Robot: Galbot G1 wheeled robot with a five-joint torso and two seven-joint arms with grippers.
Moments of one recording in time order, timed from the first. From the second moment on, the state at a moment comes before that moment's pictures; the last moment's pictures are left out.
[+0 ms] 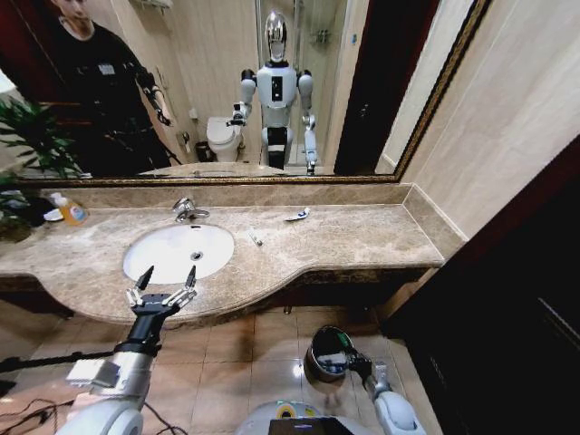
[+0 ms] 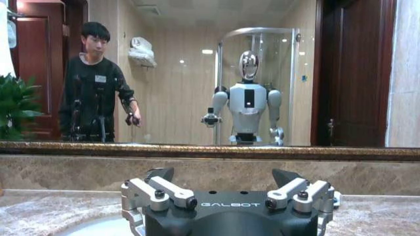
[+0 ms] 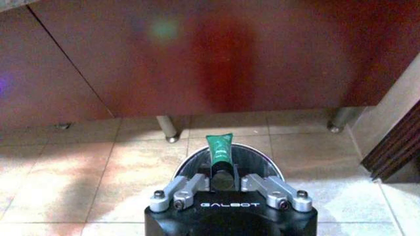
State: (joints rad) left arm 1.84 -1.36 -0.82 -2.47 -0.37 0.04 0.05; right arm -1.43 1.37 0.51 1.33 0.26 -0.14 -0.14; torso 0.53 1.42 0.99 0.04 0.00
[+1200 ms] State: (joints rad) left arm 1.84 -1.36 -0.82 -2.47 -0.37 0.04 0.05; right arm -1.37 1.41 0.51 1.27 0.18 -0.10 -0.19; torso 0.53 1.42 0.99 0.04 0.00
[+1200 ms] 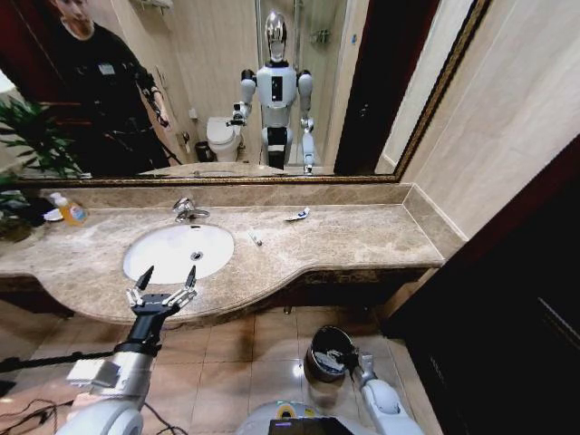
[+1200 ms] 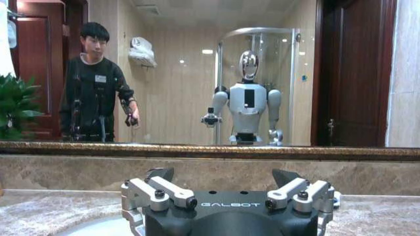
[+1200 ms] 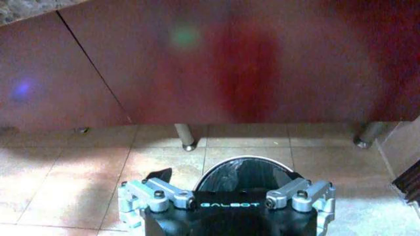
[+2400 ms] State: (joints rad) left arm 1.84 -1.36 -0.82 -2.47 -0.37 0.04 0.05; right arm -1.38 1.40 0.52 1.29 0.21 -0.08 -0.18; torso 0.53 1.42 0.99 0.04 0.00
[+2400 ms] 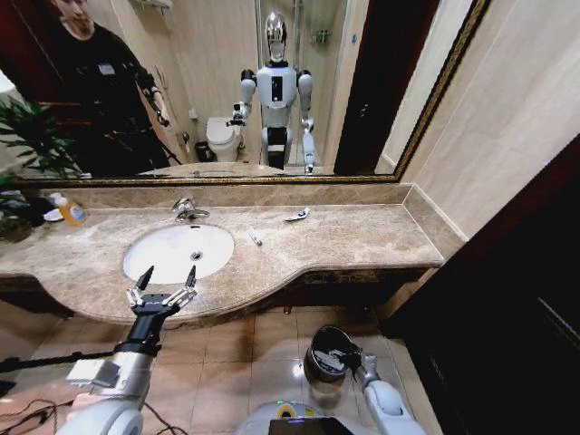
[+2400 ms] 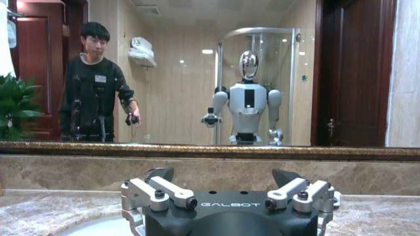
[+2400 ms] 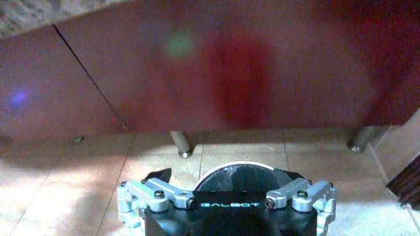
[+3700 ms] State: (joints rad) left arm 1.84 -1.36 -0.82 -2.47 -0.37 0.04 0.05; right arm -1.46 1.36 0.49 2.13 0.29 -0.29 -0.16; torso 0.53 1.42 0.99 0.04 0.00
